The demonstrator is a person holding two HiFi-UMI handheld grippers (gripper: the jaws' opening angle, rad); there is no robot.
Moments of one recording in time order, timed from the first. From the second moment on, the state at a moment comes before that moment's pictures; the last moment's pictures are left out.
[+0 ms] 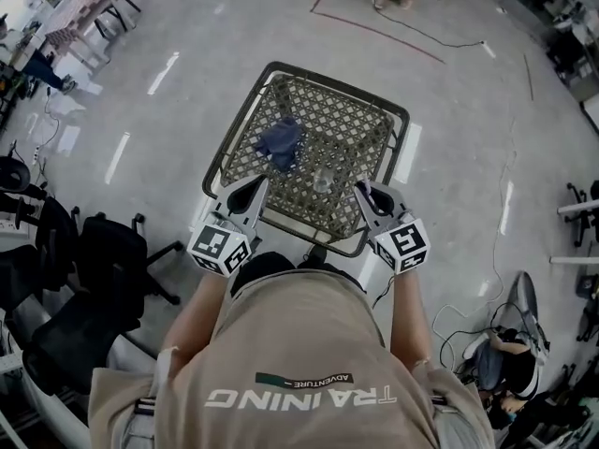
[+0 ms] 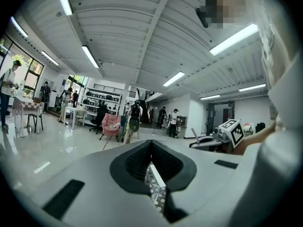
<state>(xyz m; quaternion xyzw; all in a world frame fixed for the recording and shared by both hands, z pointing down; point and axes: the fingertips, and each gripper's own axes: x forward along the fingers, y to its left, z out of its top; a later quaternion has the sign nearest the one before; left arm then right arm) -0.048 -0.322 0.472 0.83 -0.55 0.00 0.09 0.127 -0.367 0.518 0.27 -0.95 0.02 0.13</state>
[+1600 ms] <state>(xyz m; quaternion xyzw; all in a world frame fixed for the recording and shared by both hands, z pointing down) -0.134 -0.340 0.458 0.80 -0.59 -0.01 0.09 0.053 -0.435 0.622 0.24 -0.95 0.07 0.19</state>
